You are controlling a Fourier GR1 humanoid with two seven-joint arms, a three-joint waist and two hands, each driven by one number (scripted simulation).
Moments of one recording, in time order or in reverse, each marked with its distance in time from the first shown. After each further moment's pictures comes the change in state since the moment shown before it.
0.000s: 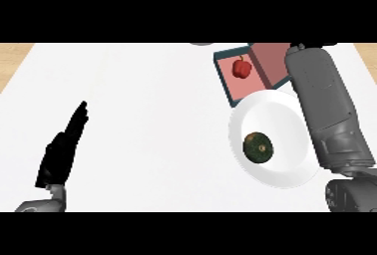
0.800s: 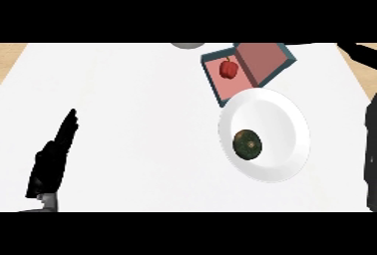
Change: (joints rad) left arm 0.058 0.002 0.039 -0.011 0.002 0.012 -0.014; right arm 0.408 -0.128 -0.116 -0.487 -0.293 0.167 -0.101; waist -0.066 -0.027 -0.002
